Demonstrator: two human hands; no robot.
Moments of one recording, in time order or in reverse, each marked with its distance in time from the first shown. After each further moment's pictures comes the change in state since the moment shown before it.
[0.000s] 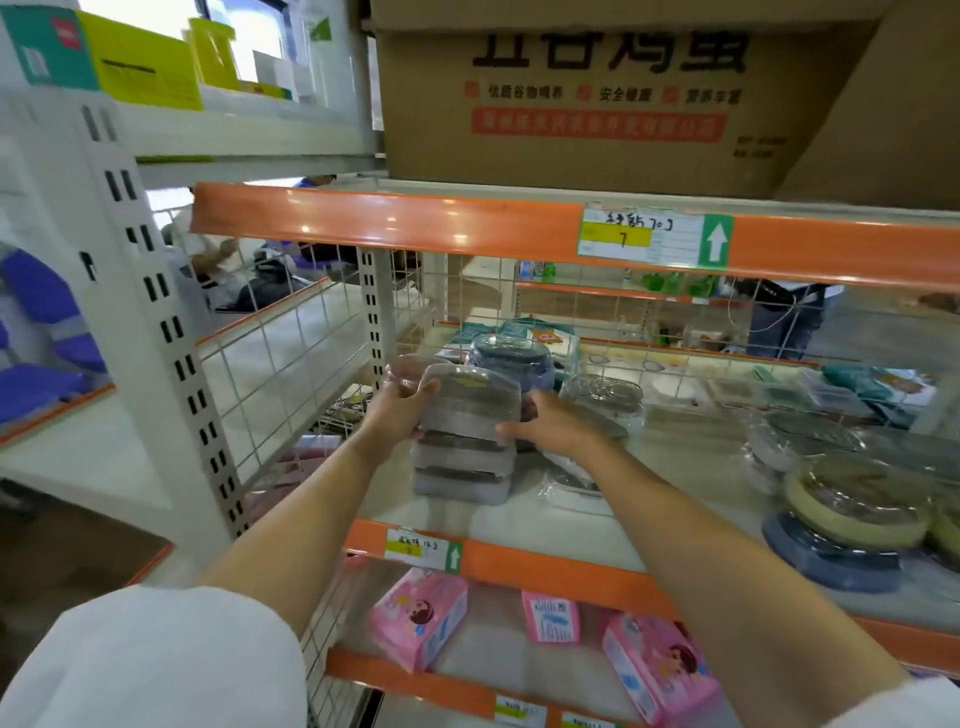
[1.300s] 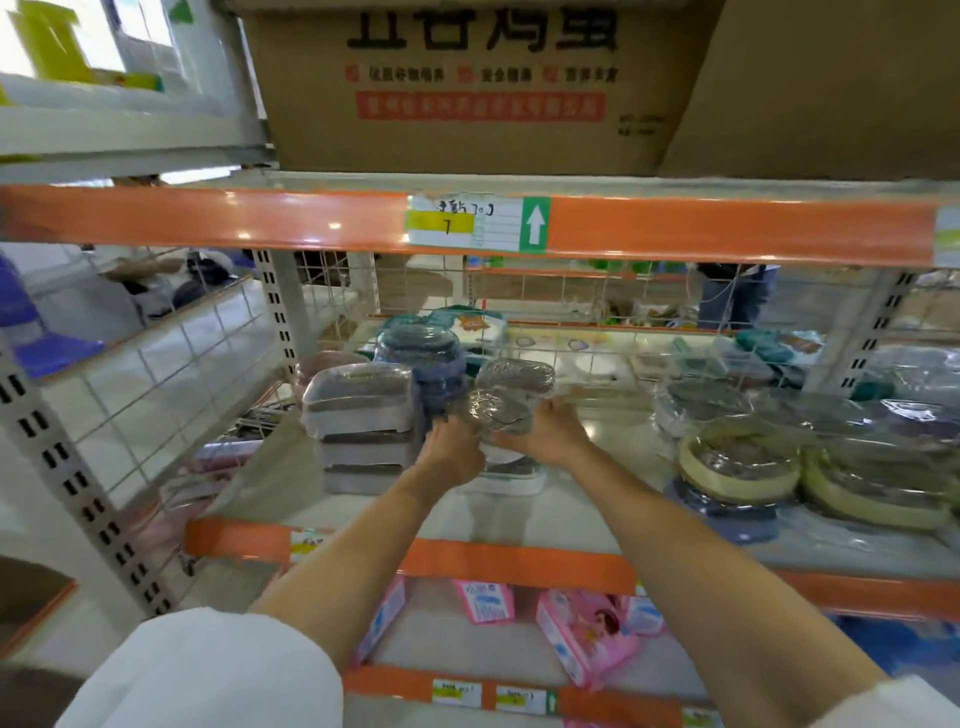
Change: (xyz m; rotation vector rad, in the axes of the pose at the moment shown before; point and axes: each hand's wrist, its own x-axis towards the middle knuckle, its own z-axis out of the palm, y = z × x) left_hand -0.047 0.023 0.167 0.924 -0.230 0.203; right_hand -0.045 0.082 -0.058 -0.330 0.138 0.097
